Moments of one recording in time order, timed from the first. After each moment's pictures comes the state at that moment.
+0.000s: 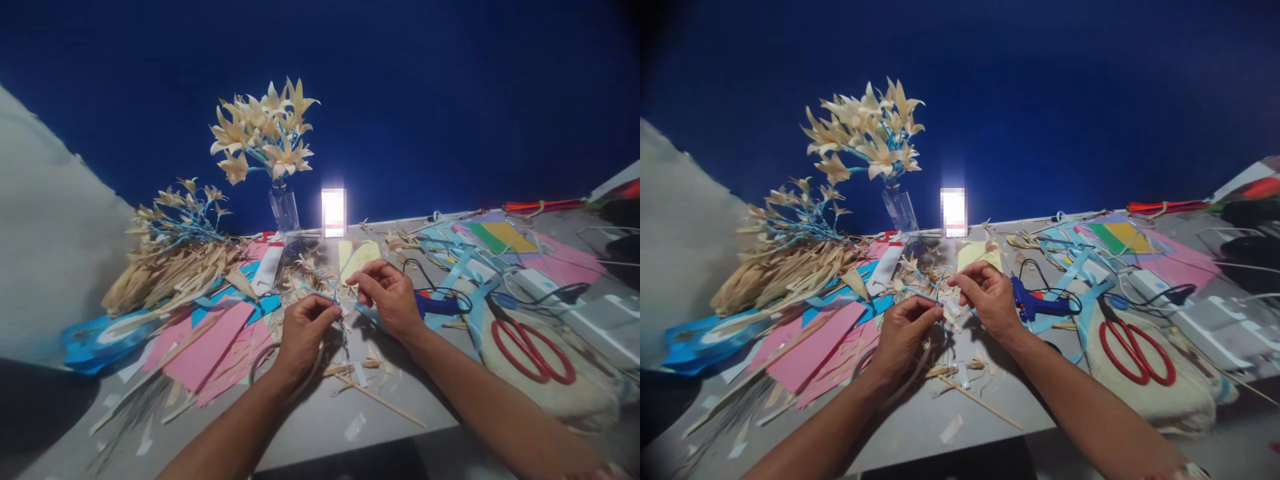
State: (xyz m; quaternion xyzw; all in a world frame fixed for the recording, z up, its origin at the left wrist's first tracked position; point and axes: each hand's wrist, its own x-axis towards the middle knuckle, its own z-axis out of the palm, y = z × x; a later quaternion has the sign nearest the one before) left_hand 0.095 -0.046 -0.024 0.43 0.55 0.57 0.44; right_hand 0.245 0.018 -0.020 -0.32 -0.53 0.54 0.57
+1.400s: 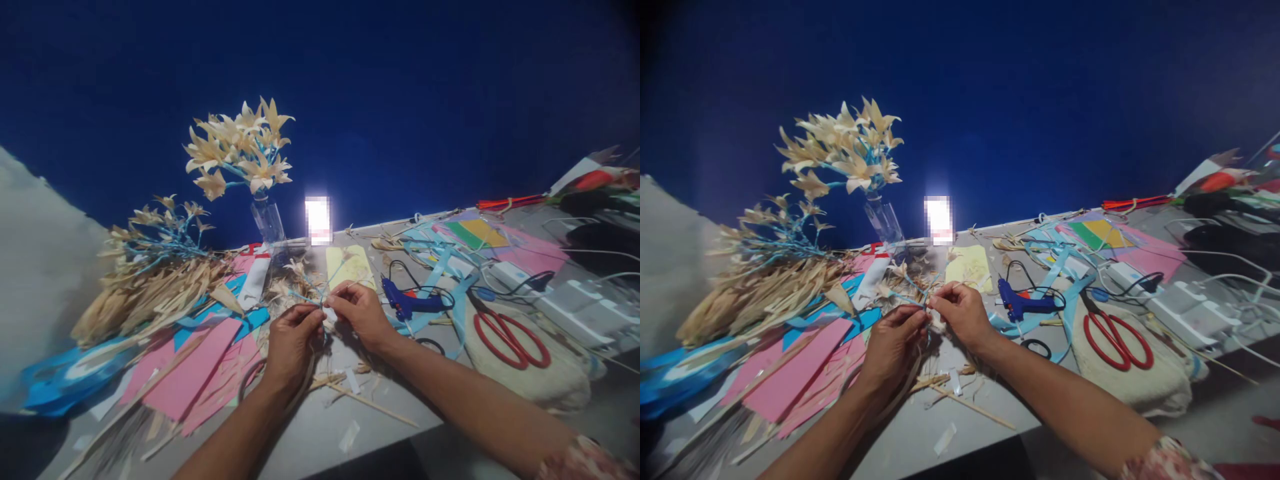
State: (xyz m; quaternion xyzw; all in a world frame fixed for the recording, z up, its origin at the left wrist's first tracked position) left_hand 0.097 -0.039 -0.038 0.29 0.51 0.62 0.52; right_hand 0.227 0.010 -0.034 -0.37 -0.50 0.59 0.51
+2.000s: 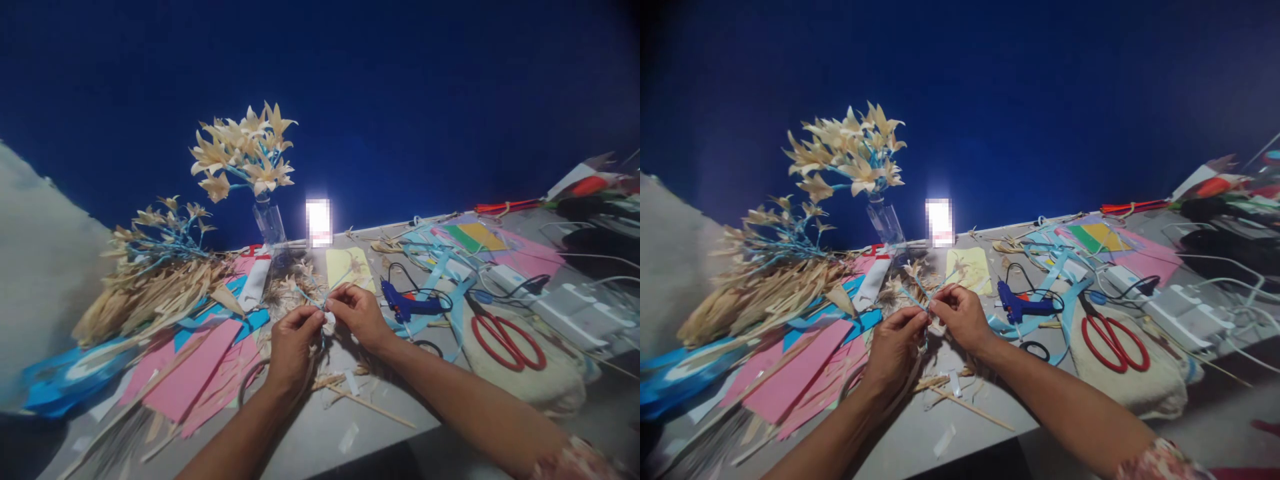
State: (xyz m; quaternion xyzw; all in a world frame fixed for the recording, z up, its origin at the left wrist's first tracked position) left_hand 0.096 -0.039 -0.046 0.33 0.50 0.63 0.49; right_hand 0.227 0.008 -0.030 -0.36 -0.54 0.57 0.51
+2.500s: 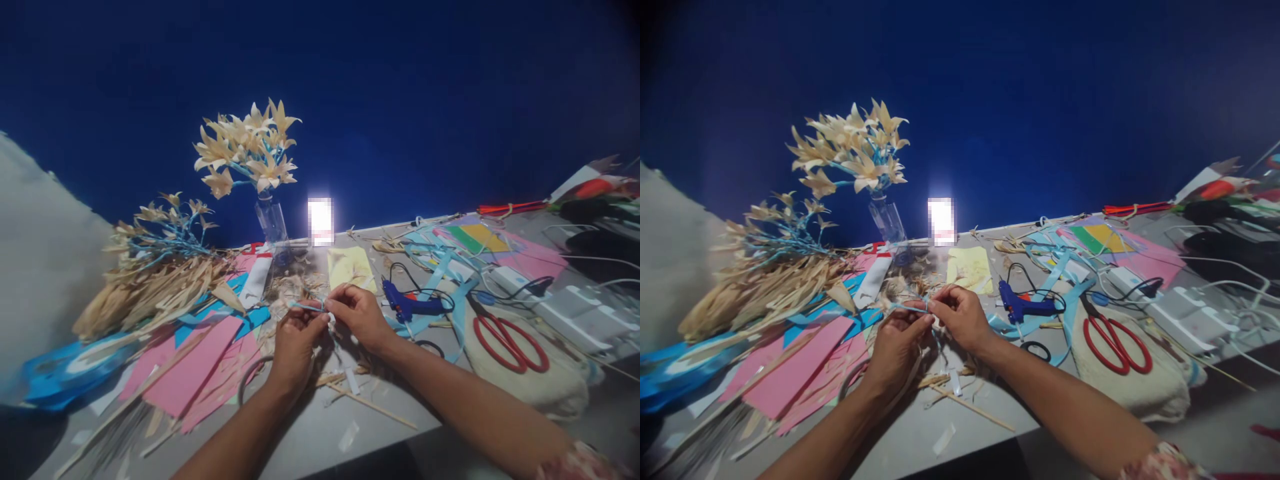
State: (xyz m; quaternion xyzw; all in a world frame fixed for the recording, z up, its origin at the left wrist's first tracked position) left_hand 0.100 -0.041 -0.048 0.34 0.48 0.63 0.51; right_hand 0.227 0.007 -0.036 -0.36 -0.55 0.58 0.49
